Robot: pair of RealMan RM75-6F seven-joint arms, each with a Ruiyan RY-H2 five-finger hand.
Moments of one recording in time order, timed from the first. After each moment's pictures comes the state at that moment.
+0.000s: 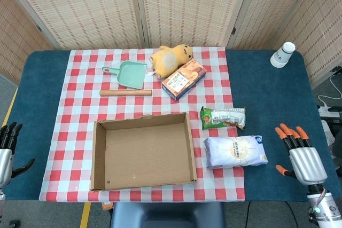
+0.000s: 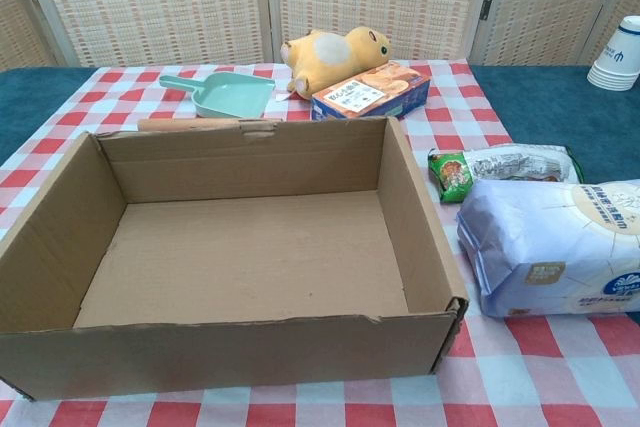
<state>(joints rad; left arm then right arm) -0.08 -1.16 -0.10 -1.55 1.45 1.55 0.10 0.10 -1.16 0.02 -1.58 -1.55 1.43 -0.11</state>
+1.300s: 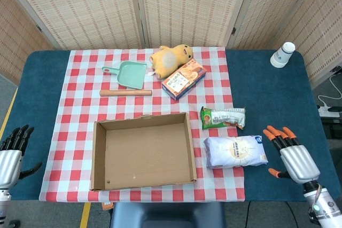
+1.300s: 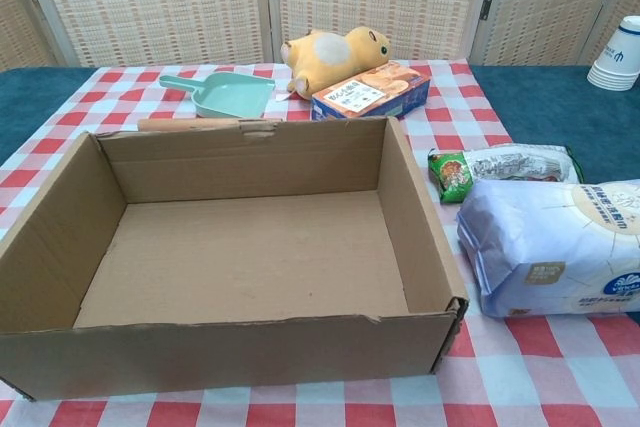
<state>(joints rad) -0.10 -1.14 -0.06 -1.57 1.48 1.49 0.08 0.18 -1.01 -0.01 -1.72 -1.59 1.25 -0.03</state>
